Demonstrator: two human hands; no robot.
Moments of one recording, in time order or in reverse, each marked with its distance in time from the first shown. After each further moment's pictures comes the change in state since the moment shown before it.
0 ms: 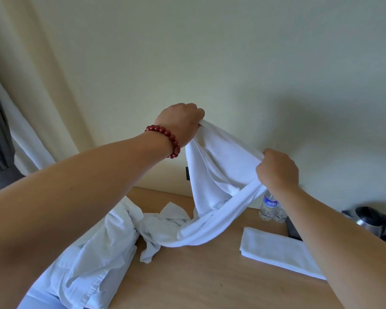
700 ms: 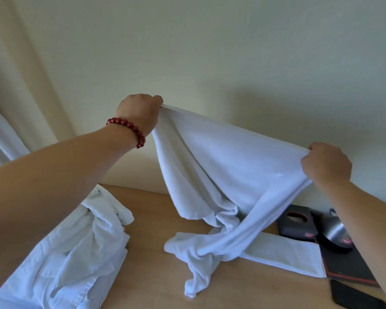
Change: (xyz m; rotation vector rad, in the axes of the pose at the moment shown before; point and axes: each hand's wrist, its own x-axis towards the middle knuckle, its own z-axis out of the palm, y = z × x) left_hand 0.002 -0.070 0.014 0.131 0.049 -0.214; right_hand 0.033 0.087 -0.052 -0.121 0.114 0.148
